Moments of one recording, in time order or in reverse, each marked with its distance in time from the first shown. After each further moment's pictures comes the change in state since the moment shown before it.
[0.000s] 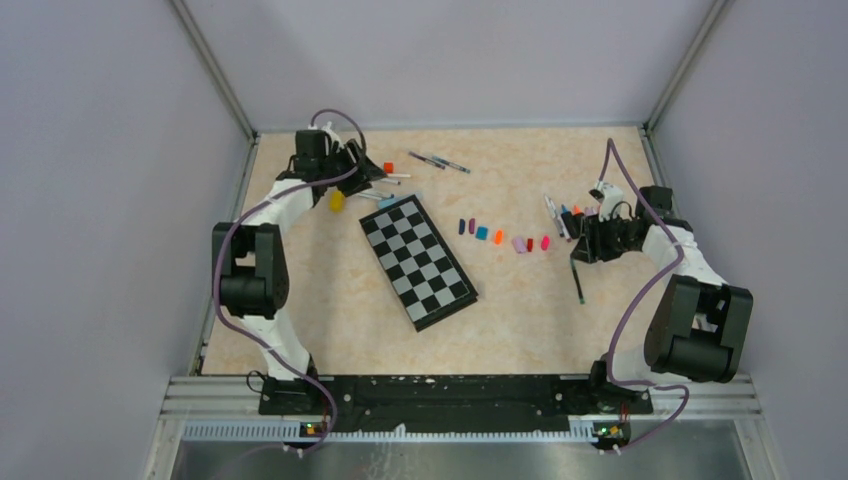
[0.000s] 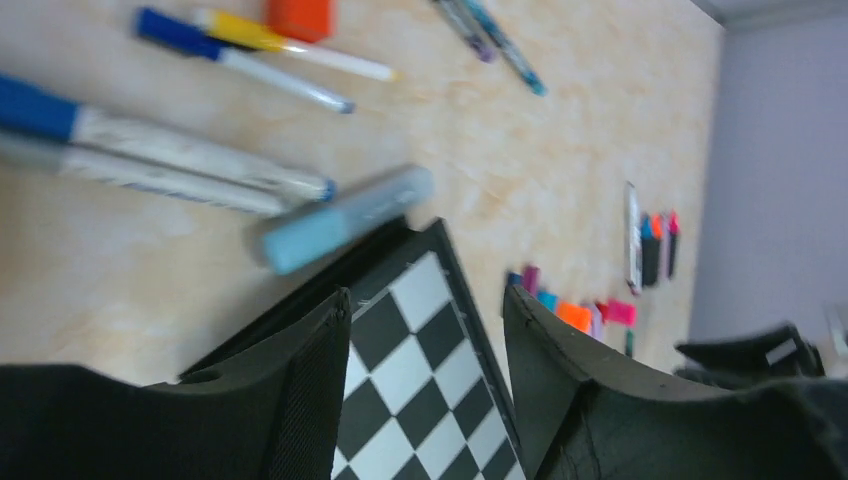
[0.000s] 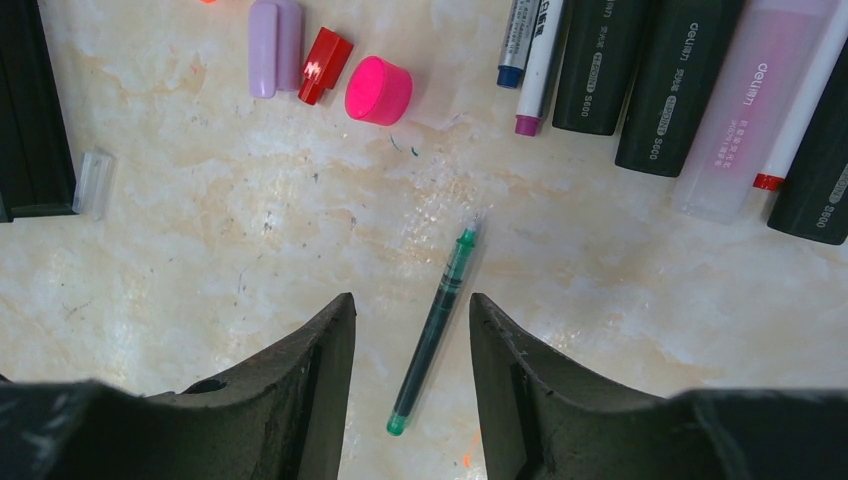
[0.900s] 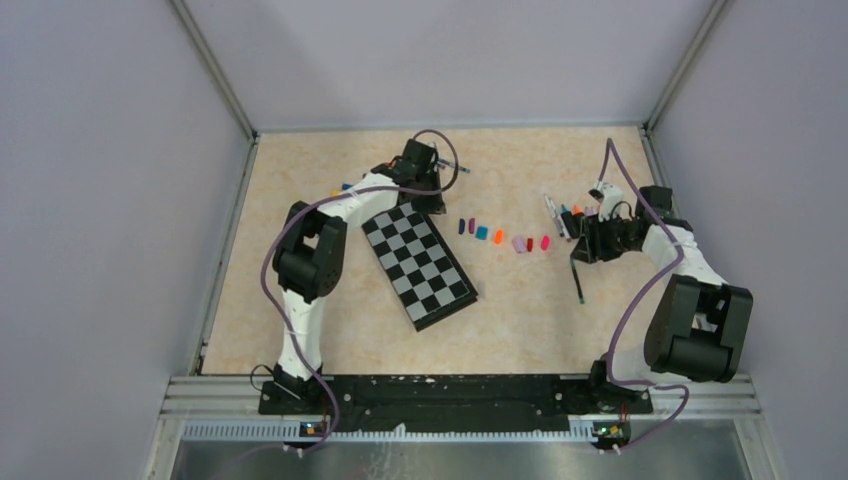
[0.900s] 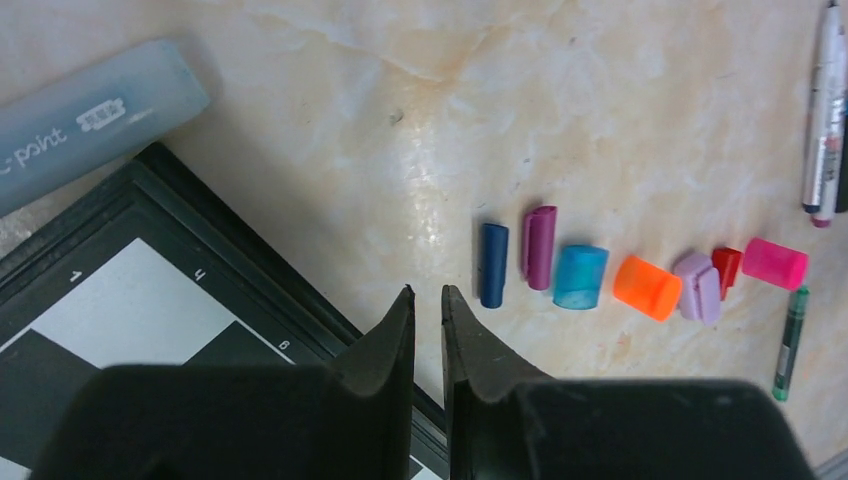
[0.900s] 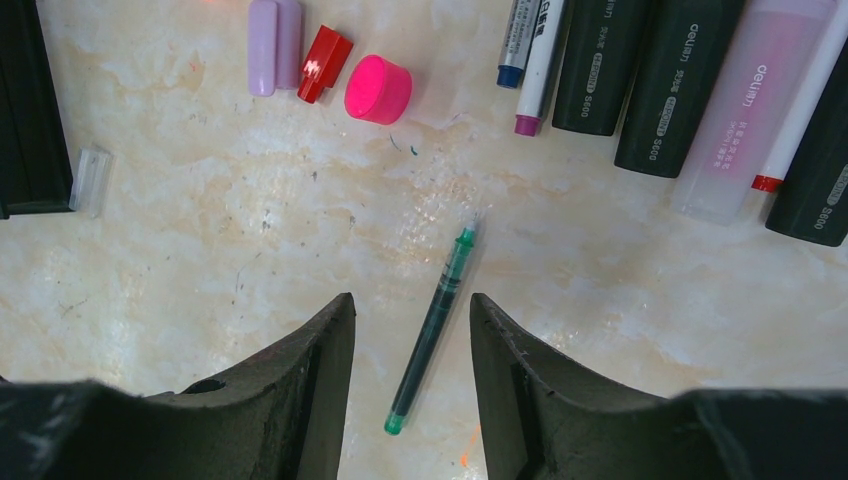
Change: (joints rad) left arm -0.436 0.241 0.278 -0.235 -0.258 0.110; right arm 0.000 0.000 0.000 -0.002 0.000 -0.010
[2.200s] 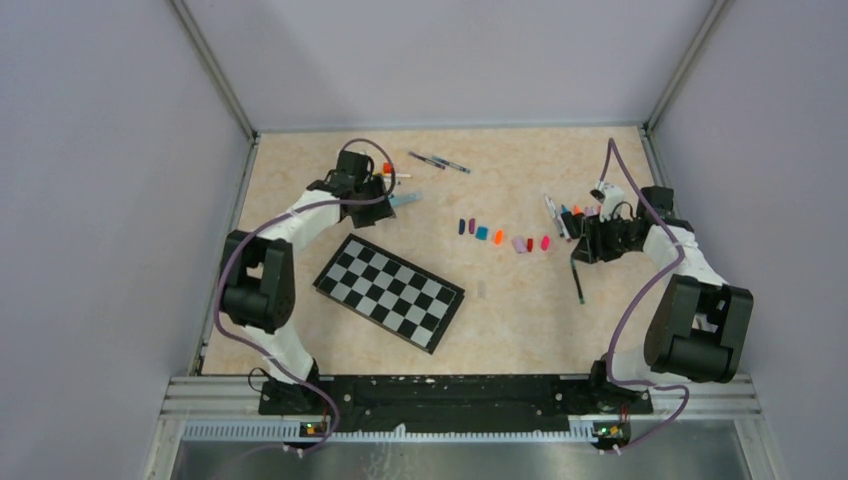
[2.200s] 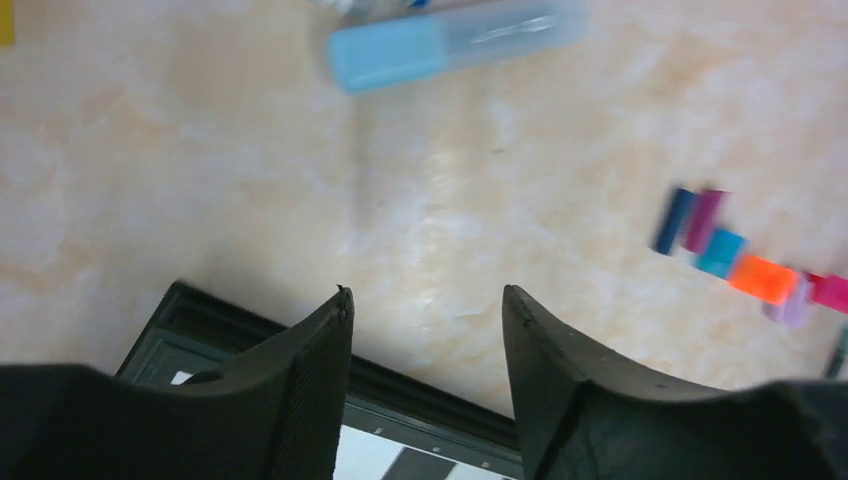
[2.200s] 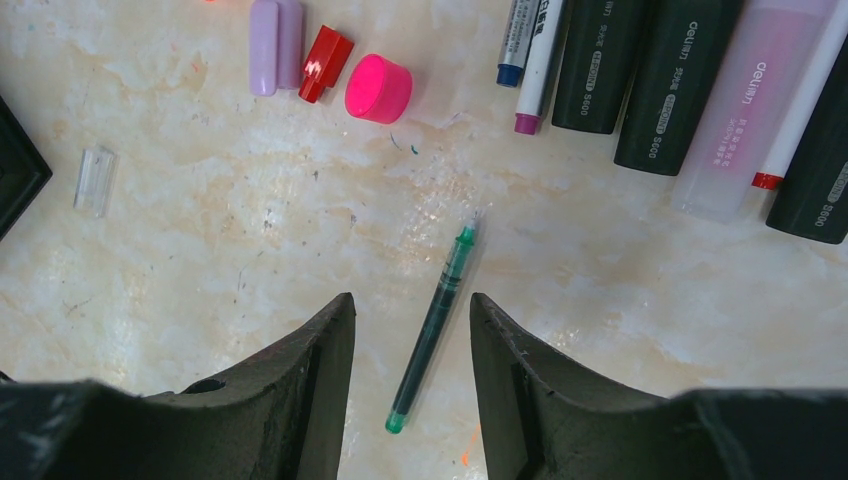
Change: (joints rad) left arm 0.219 -0.298 -0.356 -0.061 -0.123 -0.042; right arm -0.007 0.000 0.000 -0.002 -0.009 0.000
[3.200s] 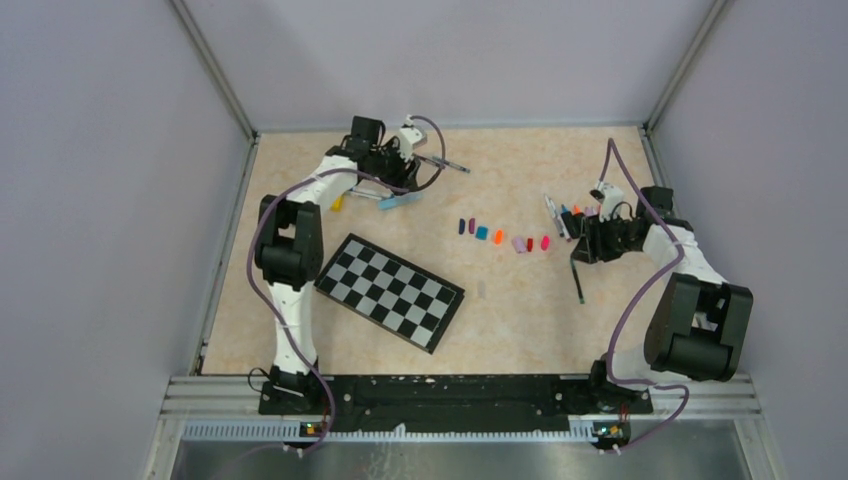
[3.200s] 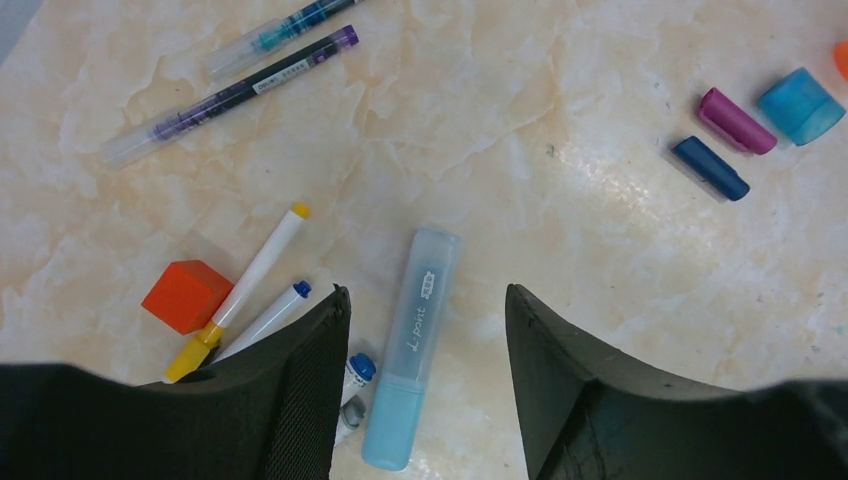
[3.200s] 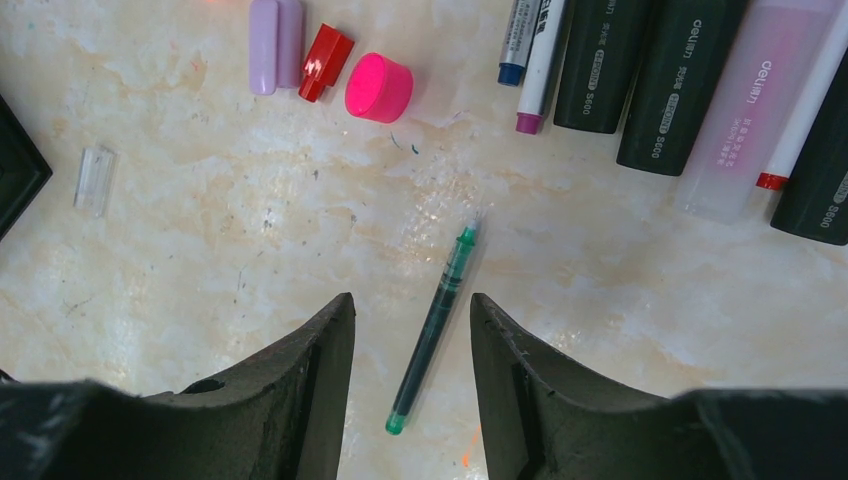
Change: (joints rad) left arm 0.025 0.325 0.446 0.079 0.534 1.051; right arm 0.000 0.003 0.000 -0.001 -0.002 -0.001
